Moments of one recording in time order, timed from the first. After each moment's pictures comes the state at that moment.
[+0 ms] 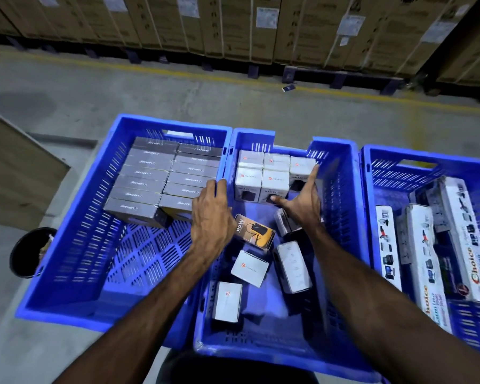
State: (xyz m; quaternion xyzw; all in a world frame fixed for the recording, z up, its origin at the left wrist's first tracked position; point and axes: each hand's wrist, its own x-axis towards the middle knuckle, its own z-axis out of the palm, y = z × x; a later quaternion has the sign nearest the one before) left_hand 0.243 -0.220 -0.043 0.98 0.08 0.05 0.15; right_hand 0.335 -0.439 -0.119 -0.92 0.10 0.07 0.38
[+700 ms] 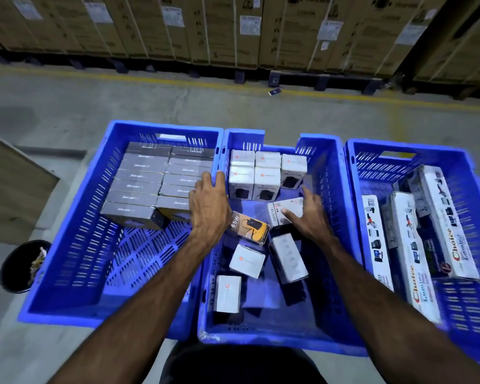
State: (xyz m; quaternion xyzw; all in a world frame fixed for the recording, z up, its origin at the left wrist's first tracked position) left_hand 0.257 -0.220 -0.040 0.99 0.07 0.04 0.11; right_hand 0.284 -0.486 -0.130 -0.94 0.06 0.11 0.31
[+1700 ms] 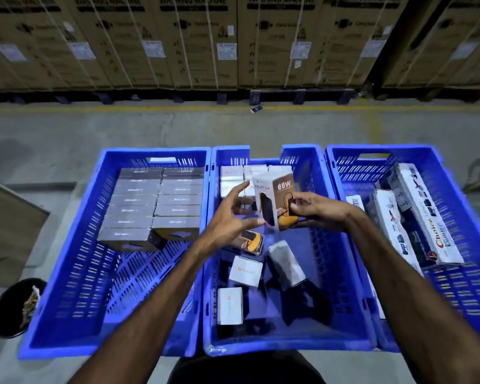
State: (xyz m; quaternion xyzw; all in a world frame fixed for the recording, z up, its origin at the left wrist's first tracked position) left_hand 0.242 -0.237 0.000 0.76 -0.03 -0.18 0.63; right_hand 0.283 -0.513 -0.003 -0.64 -0.03 0.41 0.65
